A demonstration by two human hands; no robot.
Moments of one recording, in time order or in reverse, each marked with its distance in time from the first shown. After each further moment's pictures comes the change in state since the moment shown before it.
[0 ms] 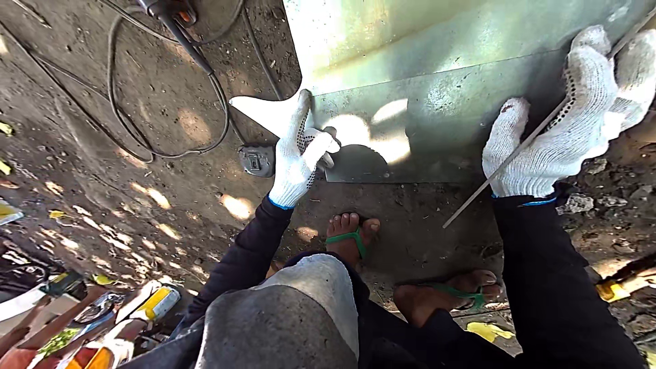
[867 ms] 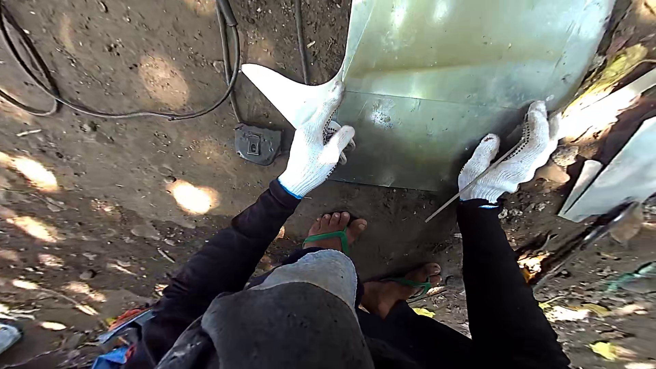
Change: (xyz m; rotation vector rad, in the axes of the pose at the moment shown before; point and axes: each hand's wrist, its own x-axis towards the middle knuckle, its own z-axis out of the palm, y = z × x) left_hand 0.005 -0.013 -0.006 -0.111 -0.018 0.038; right_hand 0.006 -0.016 -0.001 -0.164 0.013 0.014
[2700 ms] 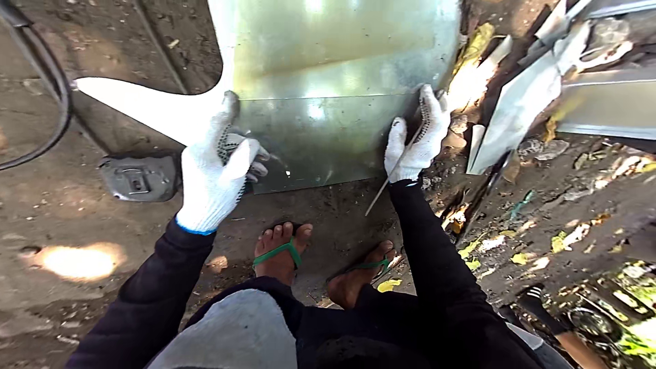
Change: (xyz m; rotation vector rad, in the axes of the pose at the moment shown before) left_hand -0.016 0.103 0.028 0.195 0.024 -0.340; right_hand -0.003 0.007 0.002 0.049 0.053 0.033
